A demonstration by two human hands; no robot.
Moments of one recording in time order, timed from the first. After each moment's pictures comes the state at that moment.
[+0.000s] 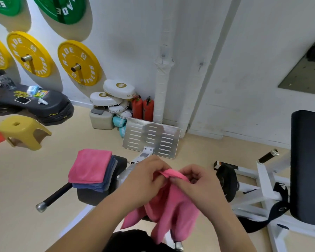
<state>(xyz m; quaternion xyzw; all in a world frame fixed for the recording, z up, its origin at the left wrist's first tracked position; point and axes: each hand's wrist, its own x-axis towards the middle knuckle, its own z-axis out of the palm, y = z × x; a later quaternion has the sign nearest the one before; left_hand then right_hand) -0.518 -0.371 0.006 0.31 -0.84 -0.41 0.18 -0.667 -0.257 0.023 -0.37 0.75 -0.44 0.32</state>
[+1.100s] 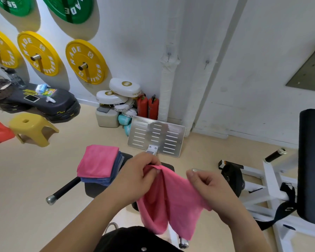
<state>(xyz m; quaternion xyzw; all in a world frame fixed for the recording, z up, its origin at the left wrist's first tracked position) -0.479 -0.372 0.007 0.35 -0.82 -0.39 0.22 -0.674 -0.237 0.010 -0.38 0.73 -0.40 0.40</state>
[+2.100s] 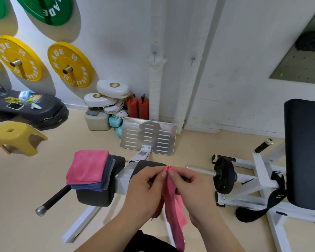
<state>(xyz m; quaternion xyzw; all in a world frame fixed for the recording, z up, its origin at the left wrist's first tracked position) -0.519 -0.315 0.002 0.44 -0.64 -0.57 0.28 -0.631 -0.246 0.012 -0.21 0.69 -0.58 0.38</state>
